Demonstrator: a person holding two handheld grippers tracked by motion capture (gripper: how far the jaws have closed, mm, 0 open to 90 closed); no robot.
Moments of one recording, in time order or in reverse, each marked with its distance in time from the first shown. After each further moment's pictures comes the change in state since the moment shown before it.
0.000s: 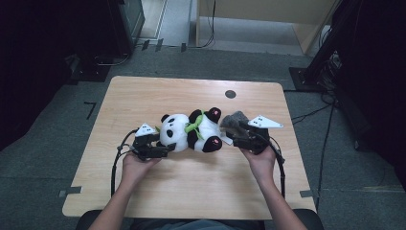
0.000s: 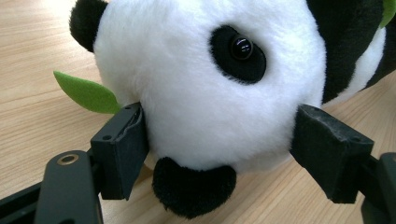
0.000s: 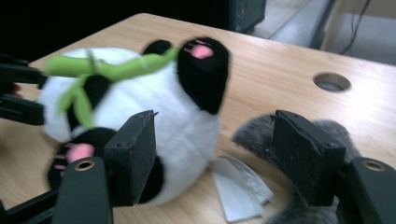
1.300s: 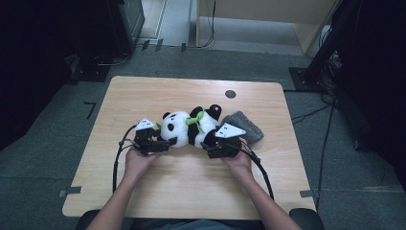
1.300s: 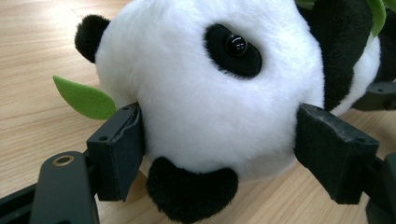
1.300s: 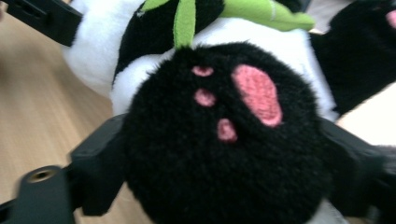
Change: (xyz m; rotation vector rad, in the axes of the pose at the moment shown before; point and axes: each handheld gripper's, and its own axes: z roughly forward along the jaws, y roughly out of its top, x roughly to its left) left arm 0.010 0.011 0.010 -0.035 -0.030 -0.056; right arm 0.043 -0.024 0.068 0.077 0.080 -0.285
